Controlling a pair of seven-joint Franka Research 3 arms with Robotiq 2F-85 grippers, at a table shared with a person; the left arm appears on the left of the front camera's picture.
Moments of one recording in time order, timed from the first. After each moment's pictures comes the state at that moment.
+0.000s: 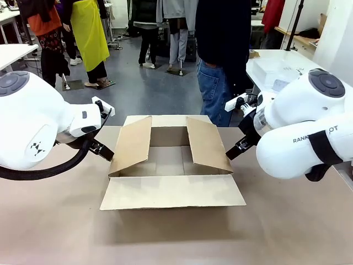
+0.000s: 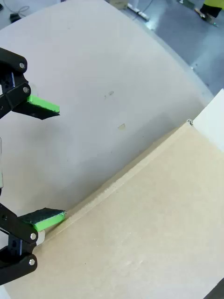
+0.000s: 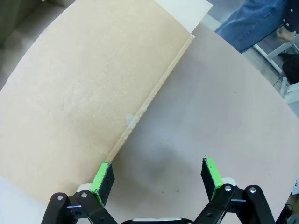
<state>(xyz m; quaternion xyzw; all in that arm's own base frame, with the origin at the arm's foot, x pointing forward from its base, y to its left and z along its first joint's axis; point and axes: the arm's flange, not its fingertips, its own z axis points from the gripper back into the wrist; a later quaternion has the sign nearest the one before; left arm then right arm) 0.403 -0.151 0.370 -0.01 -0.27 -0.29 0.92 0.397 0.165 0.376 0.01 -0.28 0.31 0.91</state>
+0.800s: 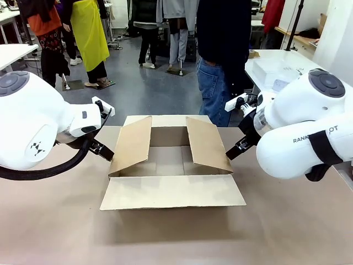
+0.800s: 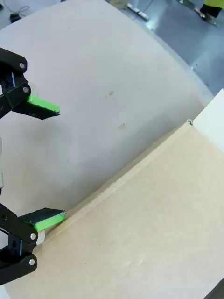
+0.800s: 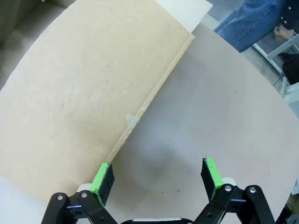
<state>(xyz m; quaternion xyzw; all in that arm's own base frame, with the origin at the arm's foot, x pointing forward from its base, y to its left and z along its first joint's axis) 0.403 -0.151 0.370 -0.01 -0.27 -0.29 0.92 0.397 0.165 0.376 0.01 -0.28 0.31 0.91</state>
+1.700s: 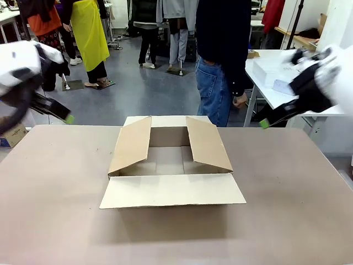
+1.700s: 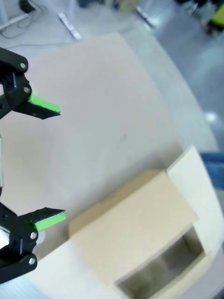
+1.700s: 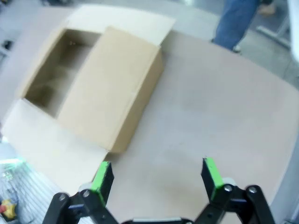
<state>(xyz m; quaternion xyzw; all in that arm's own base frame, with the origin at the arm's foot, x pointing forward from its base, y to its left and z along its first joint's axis) 0.339 -0.053 0.536 -0.08 -0.31 -0.24 0.92 0.340 0.059 0.517 0.15 -0.27 0.21 0.93</state>
